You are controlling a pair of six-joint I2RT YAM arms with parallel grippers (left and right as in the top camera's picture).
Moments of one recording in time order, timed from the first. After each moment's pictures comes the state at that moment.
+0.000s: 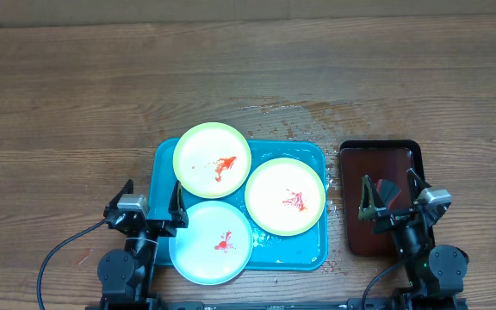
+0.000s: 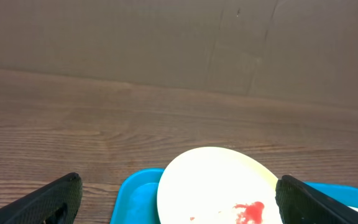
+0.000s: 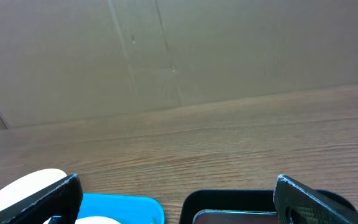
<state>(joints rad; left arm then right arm) 0.01 0.02 0.01 -0.07 0.10 -0.17 0.02 0.01 0.02 -0.02 -0.19 0.23</state>
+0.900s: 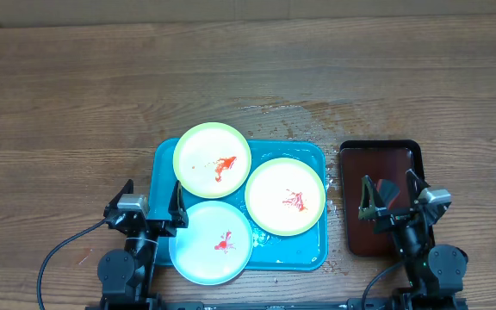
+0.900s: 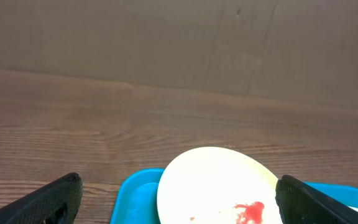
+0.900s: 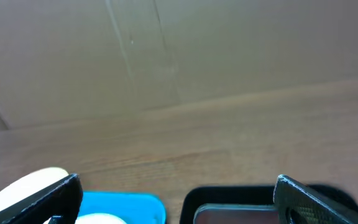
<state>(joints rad) 0.01 0.02 0.01 -0.07 0.10 -0.17 0.02 0.01 0.02 -0.06 -0.19 0.26</state>
